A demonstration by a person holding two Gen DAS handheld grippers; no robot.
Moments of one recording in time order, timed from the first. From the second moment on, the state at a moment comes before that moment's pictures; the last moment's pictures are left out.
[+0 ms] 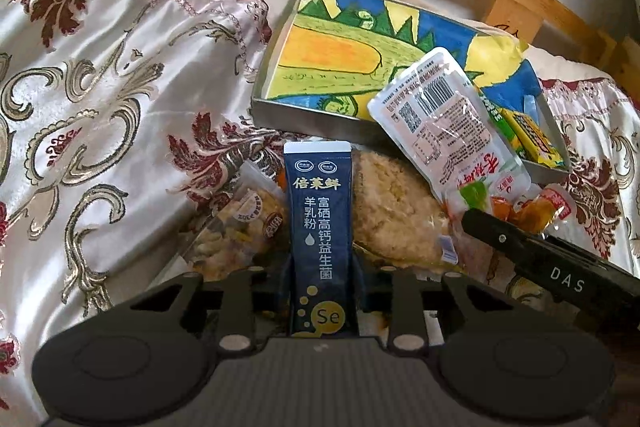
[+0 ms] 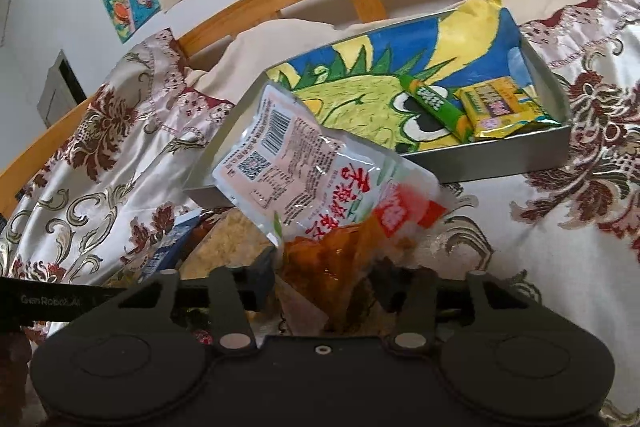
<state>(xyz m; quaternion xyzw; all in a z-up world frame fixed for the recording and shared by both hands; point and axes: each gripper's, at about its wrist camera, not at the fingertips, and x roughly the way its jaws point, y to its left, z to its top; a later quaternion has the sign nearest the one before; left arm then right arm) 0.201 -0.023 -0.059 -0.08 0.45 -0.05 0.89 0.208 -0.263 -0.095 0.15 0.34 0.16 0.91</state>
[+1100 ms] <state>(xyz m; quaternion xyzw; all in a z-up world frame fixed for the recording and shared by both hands) 0.237 -0.083 0.003 -0.10 0.32 -0.05 0.94 0.208 -0.304 -0.044 0.14 0.21 0.15 0.95</state>
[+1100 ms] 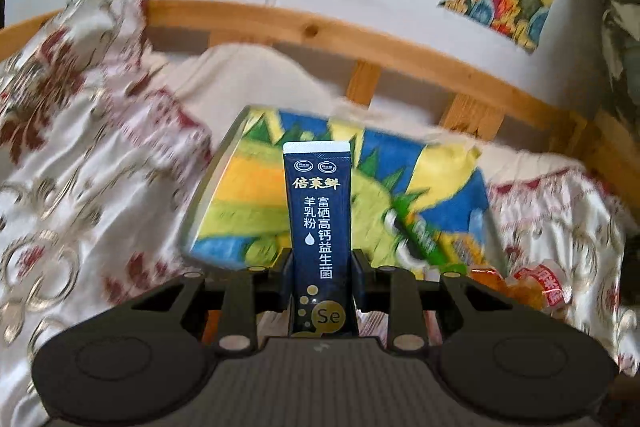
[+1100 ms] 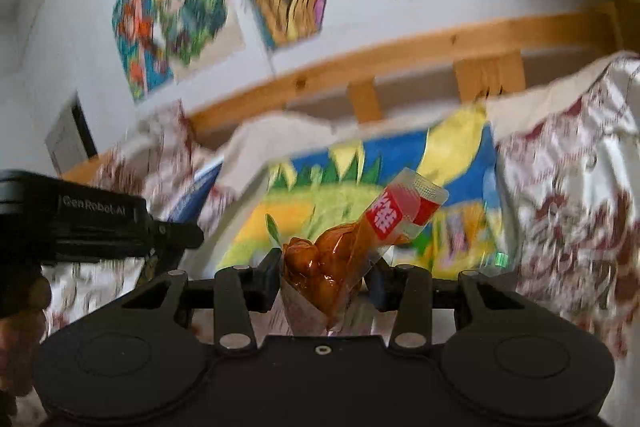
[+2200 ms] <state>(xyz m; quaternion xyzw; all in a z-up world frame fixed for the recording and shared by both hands) 0.378 -0.124 -0.060 -0.13 0.32 -0.02 0.94 0.282 -0.300 -0.085 0.05 0.21 0.10 0.97</state>
